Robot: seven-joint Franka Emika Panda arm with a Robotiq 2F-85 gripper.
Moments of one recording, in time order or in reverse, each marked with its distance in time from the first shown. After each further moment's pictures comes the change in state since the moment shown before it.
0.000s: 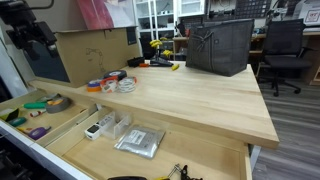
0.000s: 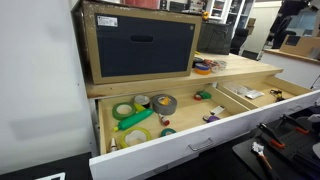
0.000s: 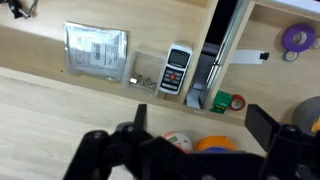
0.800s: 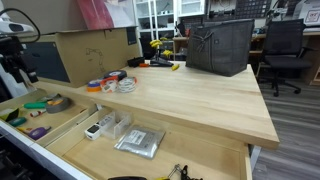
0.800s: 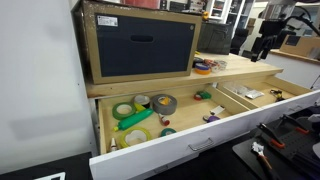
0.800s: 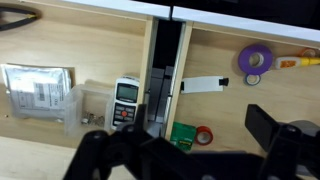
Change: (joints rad) arm 0.087 0.048 0.210 -0.156 0.084 0.044 0.331
